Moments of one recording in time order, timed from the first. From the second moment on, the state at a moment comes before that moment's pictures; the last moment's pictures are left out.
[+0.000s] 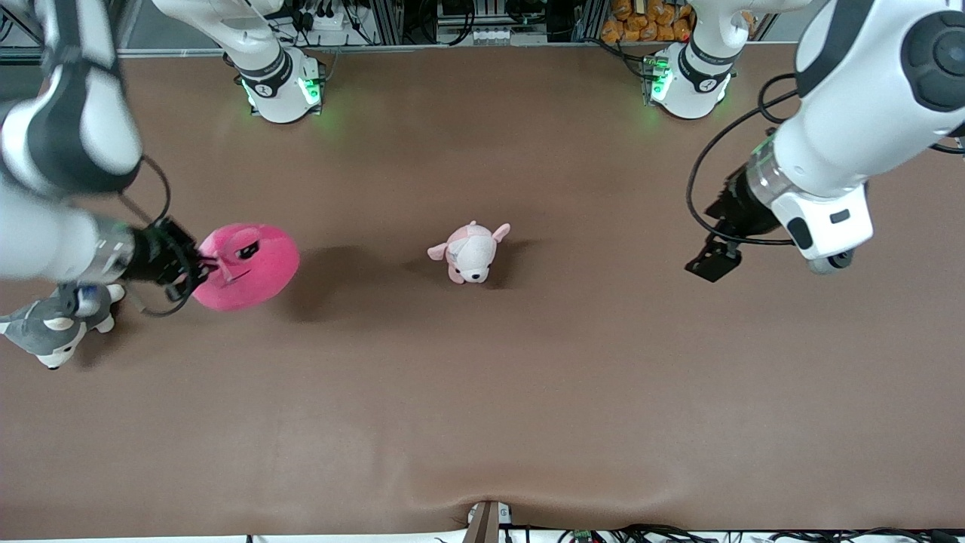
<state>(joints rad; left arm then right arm) -0.08 0.27 -0.28 -1.30 0.01 1.53 -1.43 -0.01 0.35 -0.01 -1.53 0.21 1.59 1.24</state>
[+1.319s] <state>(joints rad) 0.14 0.06 -0.28 -1.39 0.02 1.36 -0.61 -0.12 0.42 0.05 -1.07 0.25 1.26 0.62</state>
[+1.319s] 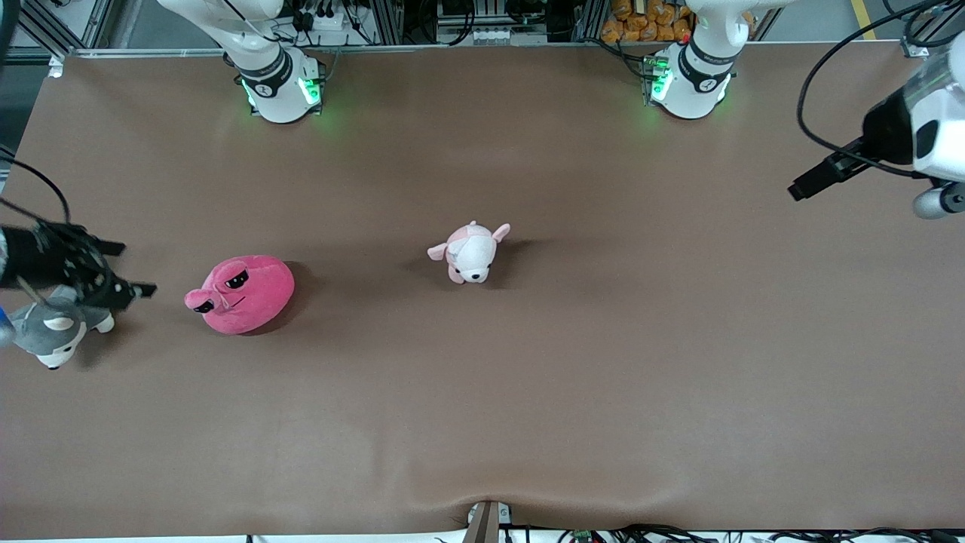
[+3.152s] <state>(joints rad) 0.19 0.02 -0.29 -1.43 0.02 1.38 -0.28 -0.04 -0.03 0.05 -1.43 0.04 1.30 0.04</state>
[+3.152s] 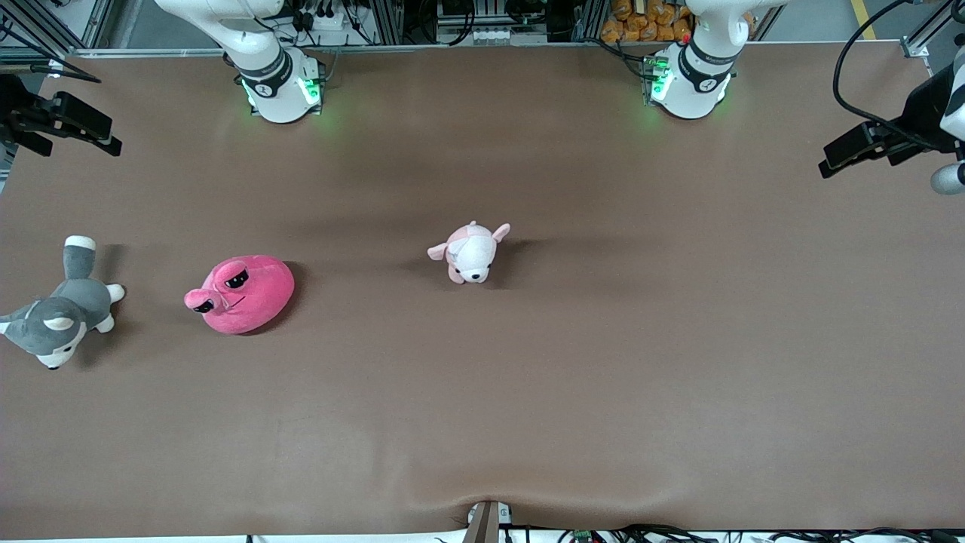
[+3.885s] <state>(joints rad) -0.02 0.00 -0.06 -1.46 0.02 1.38 -0.26 -0.04 -0.03 0.05 -1.43 0.00 1.31 0.03</state>
